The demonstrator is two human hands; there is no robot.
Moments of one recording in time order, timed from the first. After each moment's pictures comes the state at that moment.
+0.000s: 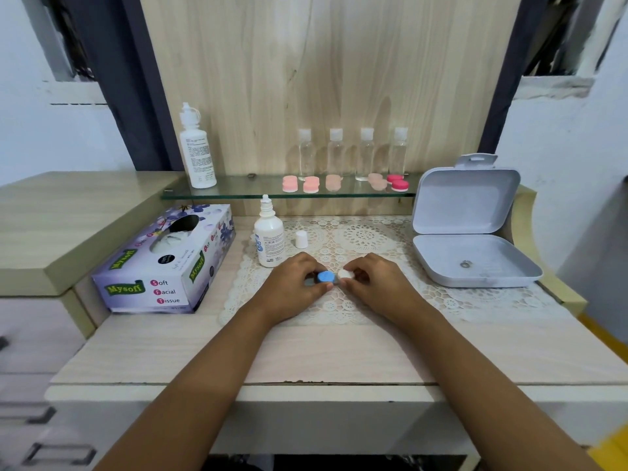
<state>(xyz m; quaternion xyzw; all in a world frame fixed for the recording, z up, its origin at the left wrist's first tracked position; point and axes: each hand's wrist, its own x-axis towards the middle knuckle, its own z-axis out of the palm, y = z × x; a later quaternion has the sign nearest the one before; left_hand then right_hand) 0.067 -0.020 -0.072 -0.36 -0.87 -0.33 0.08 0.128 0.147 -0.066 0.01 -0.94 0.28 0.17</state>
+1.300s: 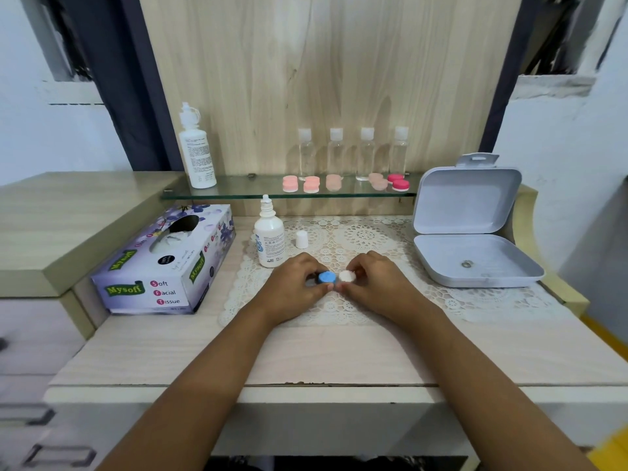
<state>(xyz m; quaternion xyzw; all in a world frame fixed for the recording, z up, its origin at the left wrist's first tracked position) 0.068 -0.019 -0.072 -0.36 -0.87 -0.33 0.09 0.126 0.146 -0.064 0.02 -0.95 0.27 0.17</state>
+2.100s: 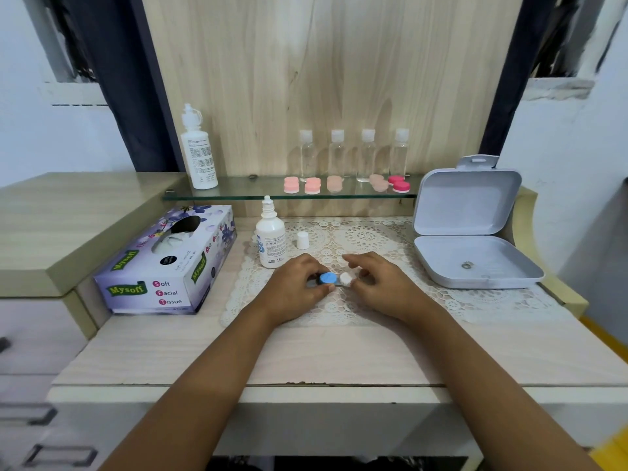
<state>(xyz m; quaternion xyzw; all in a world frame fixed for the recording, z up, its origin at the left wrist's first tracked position) 0.068 -0.019 -0.071 -0.36 -0.87 -0.32 0.09 0.131 0.148 -0.061 0.03 -0.93 0.33 0.14</state>
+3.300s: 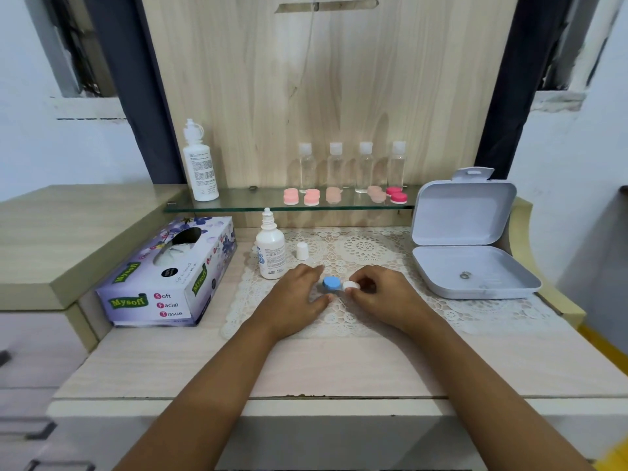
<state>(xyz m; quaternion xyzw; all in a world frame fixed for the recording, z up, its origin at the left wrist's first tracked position) 0.073 -0.020 -0.072 -0.35 -0.90 -0.27 0.08 0.134 0.152 -0.058 -0.01 -0.93 0.33 0.17</state>
